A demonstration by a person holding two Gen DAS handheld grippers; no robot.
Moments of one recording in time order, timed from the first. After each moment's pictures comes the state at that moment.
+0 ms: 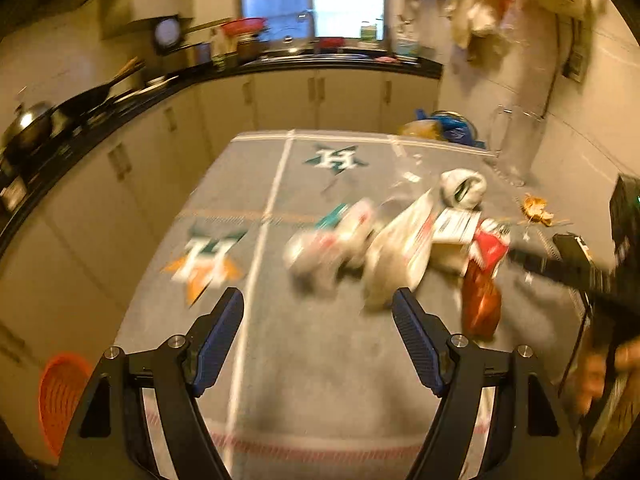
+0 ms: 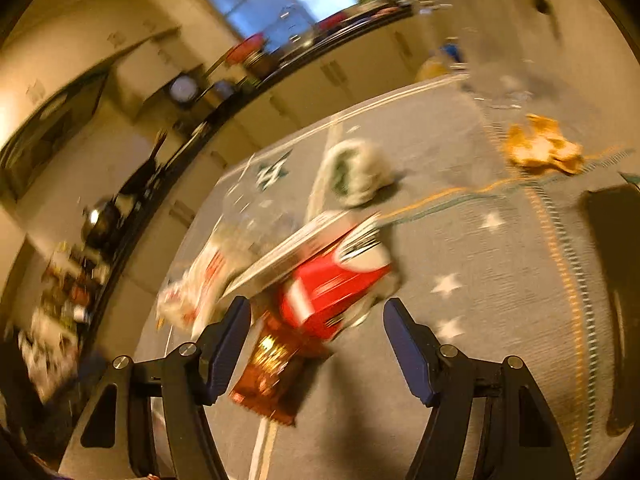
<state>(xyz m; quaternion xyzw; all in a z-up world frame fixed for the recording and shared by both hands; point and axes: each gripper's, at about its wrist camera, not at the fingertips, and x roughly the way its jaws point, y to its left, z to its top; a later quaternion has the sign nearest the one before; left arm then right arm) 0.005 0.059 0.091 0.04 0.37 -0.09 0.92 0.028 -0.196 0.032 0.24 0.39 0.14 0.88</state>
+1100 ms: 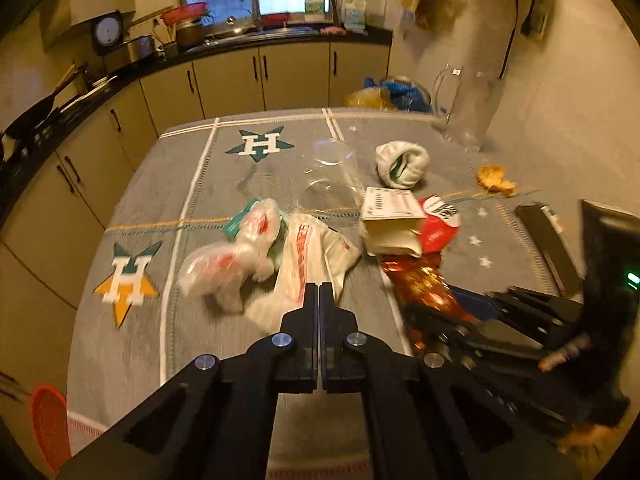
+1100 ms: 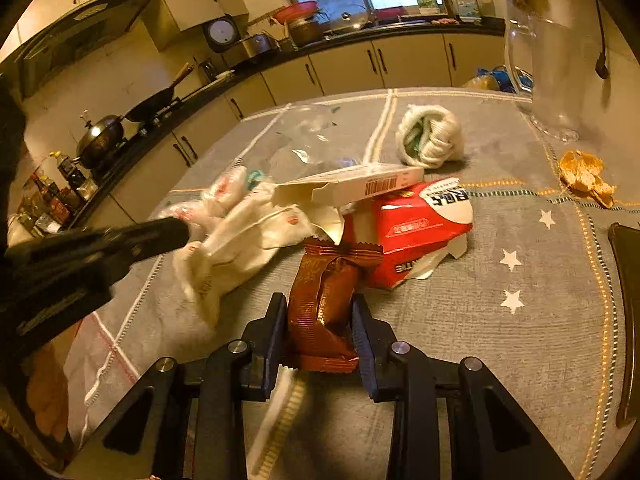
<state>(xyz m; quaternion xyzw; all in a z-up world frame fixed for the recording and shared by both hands) 0.008 0.005 0.087 0.06 0.41 -0.15 0.90 0.004 -0.135 0.019 0.12 0.40 0.16 0.89</state>
